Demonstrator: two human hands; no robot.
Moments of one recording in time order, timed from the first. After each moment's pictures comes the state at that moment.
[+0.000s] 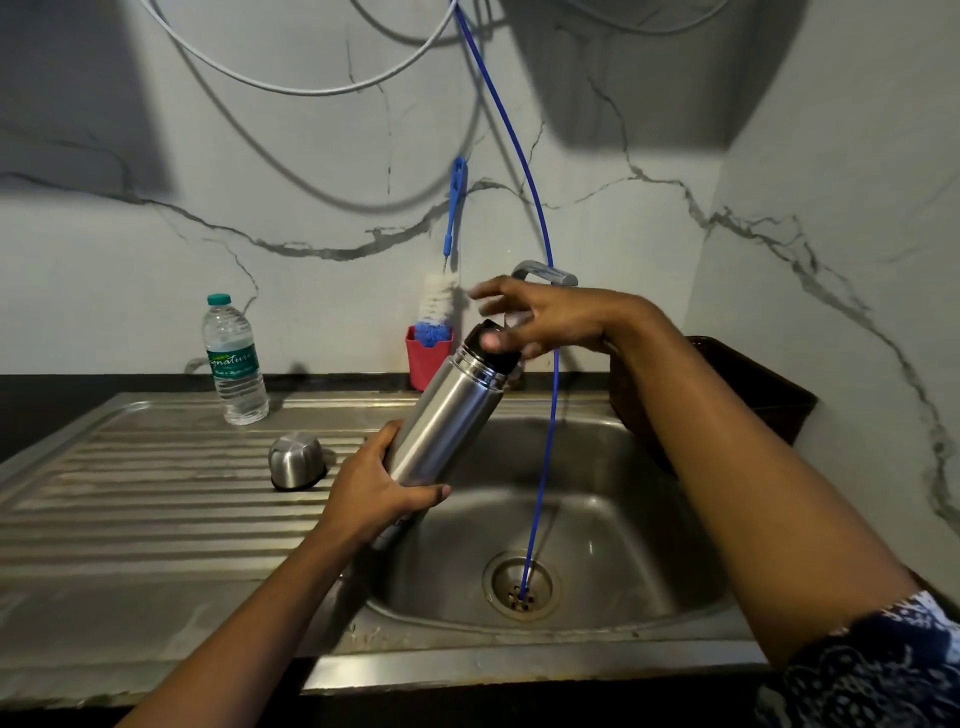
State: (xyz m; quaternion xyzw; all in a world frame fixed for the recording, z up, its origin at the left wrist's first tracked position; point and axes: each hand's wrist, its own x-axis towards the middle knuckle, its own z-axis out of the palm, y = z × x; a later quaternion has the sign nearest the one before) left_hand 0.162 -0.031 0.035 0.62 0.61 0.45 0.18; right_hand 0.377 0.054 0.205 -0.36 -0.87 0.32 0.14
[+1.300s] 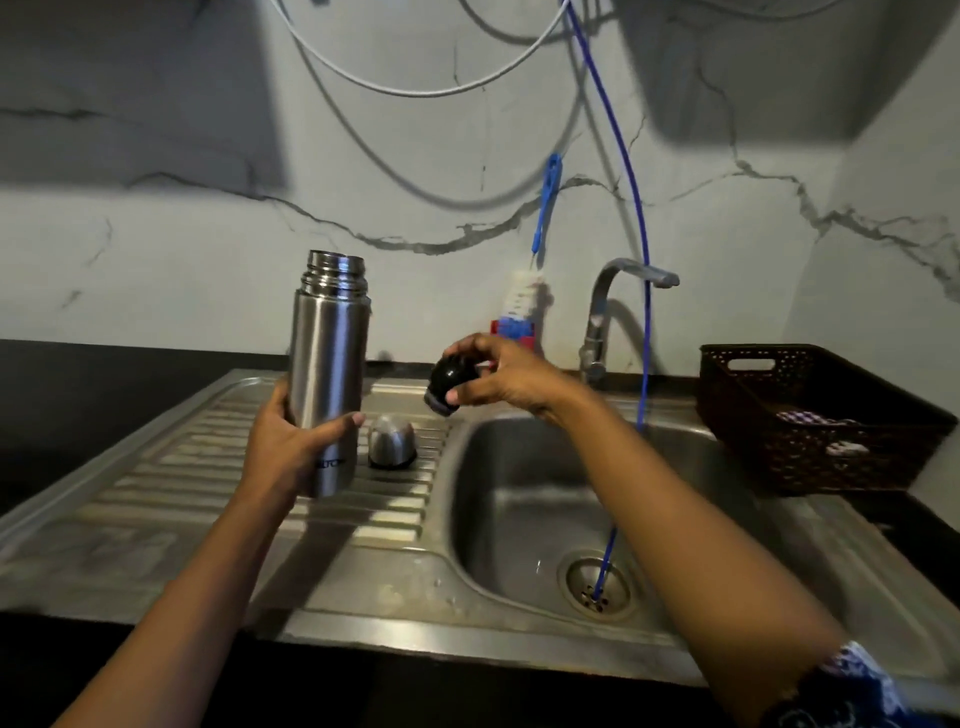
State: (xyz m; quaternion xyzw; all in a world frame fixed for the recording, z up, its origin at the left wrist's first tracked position) left_hand 0.027 -0.077 0.057 0.42 0.61 0.65 0.17; right_hand 0.244 0.042 0.122 -0.29 -0.77 0.48 0.30
